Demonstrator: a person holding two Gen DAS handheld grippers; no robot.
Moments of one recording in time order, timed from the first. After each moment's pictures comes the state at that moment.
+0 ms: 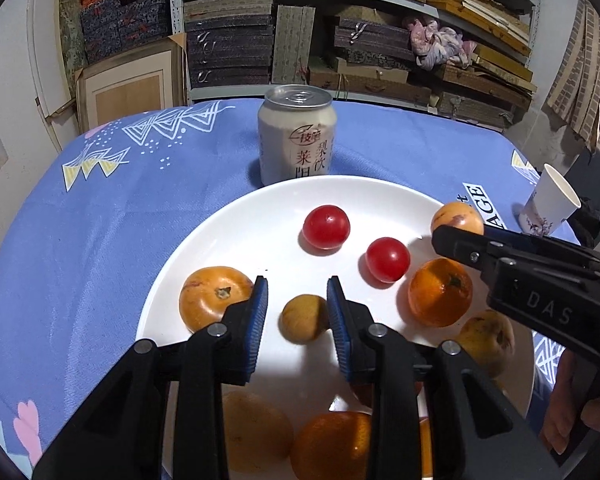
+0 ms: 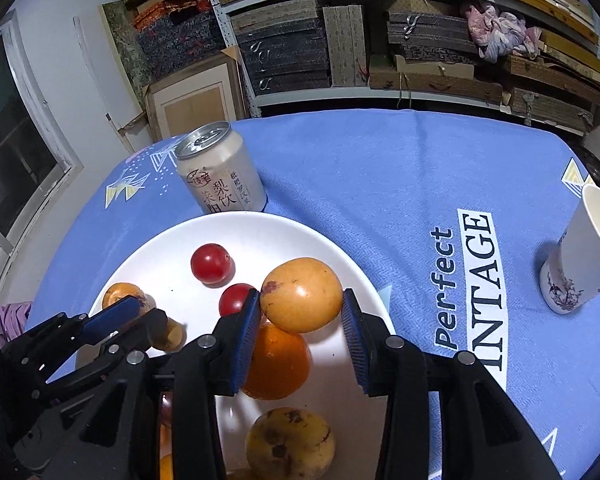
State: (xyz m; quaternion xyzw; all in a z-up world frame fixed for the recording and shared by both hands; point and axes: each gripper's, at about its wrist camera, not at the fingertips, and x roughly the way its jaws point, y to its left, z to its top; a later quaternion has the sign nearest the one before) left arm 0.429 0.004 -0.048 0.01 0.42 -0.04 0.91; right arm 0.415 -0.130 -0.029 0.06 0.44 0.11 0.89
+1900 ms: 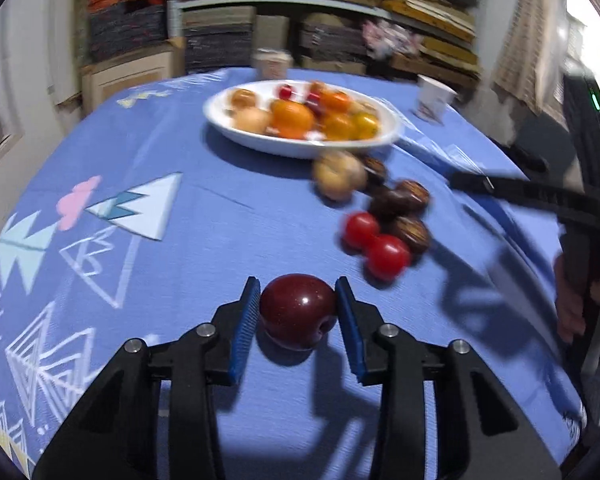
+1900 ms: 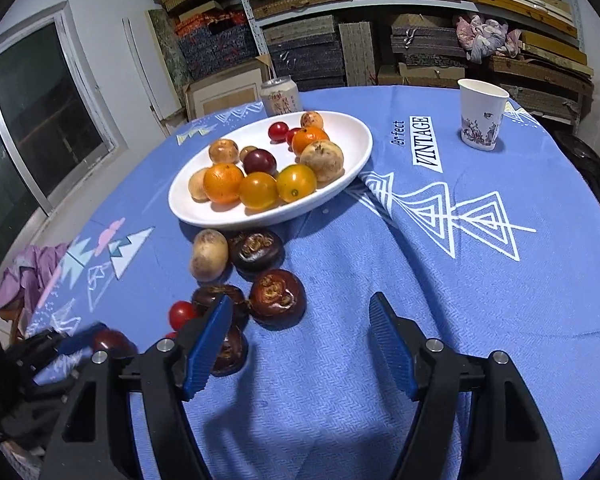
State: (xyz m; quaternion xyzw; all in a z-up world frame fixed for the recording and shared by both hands) left arm 0.131 0.038 -0.063 0.00 0.40 -0.07 0.92; right arm 0.166 -0.162 -0.034 0.06 0.41 0.14 0.90
